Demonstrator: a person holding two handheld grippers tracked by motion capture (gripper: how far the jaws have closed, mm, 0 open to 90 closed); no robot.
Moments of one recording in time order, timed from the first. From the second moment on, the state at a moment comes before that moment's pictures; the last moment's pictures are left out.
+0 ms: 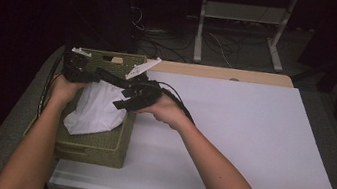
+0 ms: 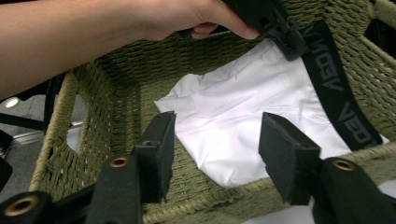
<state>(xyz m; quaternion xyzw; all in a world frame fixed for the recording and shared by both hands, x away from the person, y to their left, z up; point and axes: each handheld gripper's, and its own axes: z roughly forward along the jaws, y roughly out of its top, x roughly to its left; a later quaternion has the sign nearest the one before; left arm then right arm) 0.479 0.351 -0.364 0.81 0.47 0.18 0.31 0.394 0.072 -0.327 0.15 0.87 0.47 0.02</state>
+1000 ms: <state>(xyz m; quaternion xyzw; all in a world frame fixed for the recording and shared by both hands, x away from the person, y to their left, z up) 0.421 0.321 -0.341 0.79 0.42 0.13 0.42 0.403 -0.014 -0.339 0.22 0.84 0.49 0.07</state>
